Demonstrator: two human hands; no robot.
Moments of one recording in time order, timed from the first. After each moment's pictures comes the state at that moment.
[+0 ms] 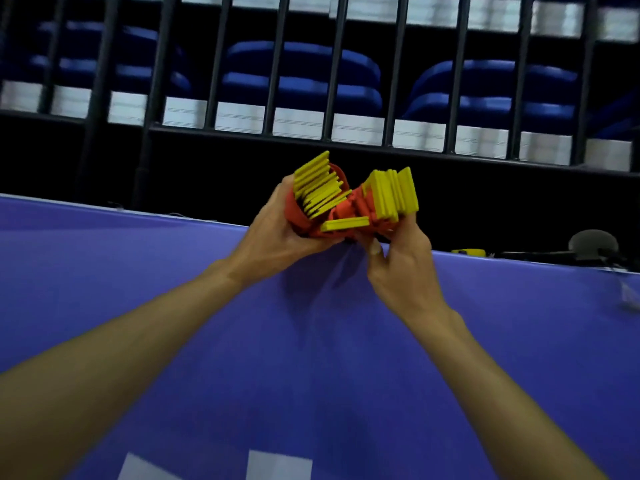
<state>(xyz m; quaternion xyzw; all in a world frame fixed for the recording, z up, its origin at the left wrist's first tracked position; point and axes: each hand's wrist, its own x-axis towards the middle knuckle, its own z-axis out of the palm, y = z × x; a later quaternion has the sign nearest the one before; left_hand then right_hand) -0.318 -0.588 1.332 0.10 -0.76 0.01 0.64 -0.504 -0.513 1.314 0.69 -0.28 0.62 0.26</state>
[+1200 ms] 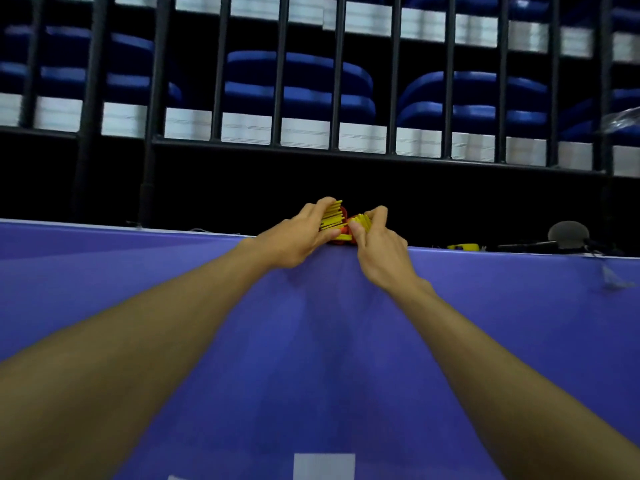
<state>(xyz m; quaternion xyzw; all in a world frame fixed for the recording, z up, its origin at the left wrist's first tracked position) -0.282 -0.597 1.362 0.31 -0.87 0.10 0.36 -0.442 -0.541 1.334 0.63 -0.57 0.48 0.19</state>
